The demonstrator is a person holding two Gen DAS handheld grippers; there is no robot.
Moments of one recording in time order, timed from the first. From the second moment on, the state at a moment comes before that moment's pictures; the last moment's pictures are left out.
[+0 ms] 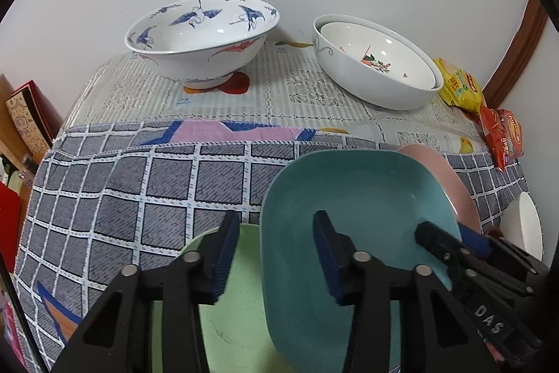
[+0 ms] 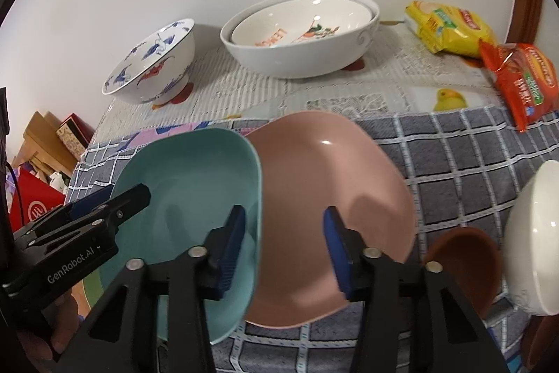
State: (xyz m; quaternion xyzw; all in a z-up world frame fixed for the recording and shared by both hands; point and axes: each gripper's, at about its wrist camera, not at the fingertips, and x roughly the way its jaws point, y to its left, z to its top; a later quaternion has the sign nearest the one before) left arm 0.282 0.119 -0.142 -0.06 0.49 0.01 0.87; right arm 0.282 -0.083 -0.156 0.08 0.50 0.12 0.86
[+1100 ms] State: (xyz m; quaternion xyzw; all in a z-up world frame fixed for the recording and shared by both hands) left arm 0.187 0.080 -0.058 -0.06 0.43 -0.03 0.90; right arm 0.183 -0.121 -0.074 0.14 0.43 0.12 0.88
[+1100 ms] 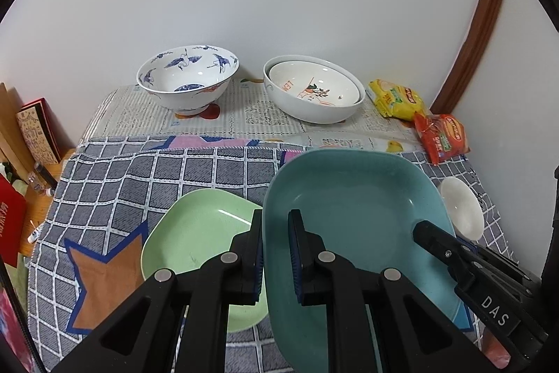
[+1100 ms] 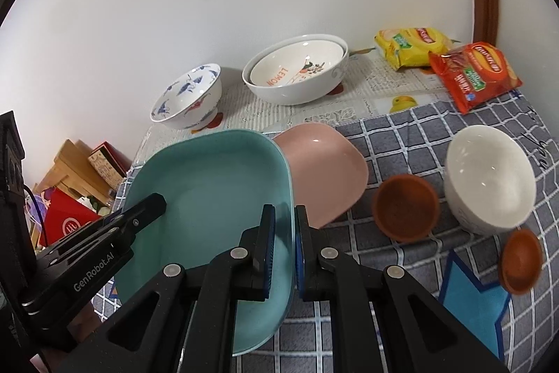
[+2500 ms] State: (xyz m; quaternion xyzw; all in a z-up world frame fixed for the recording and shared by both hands) left arm 0.175 0.172 -0.129 -0.10 0.48 0.02 0.87; right arm 0.184 -0.030 -0.129 0.11 0.49 0.16 0.85
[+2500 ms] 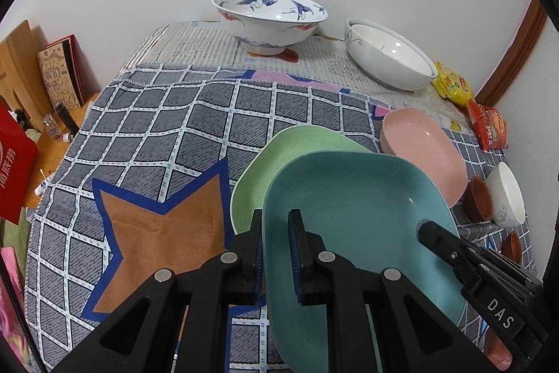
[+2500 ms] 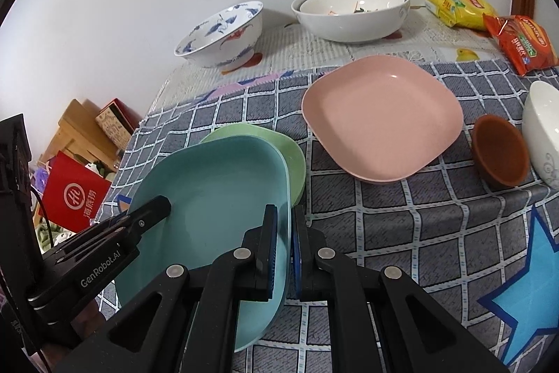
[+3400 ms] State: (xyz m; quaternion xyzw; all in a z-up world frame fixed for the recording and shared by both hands) left arm 0.223 0.186 -0.150 -0.10 0.49 0.01 0.86; right arm 0.213 -0.017 -0.146 0.10 0.50 0.17 0.84
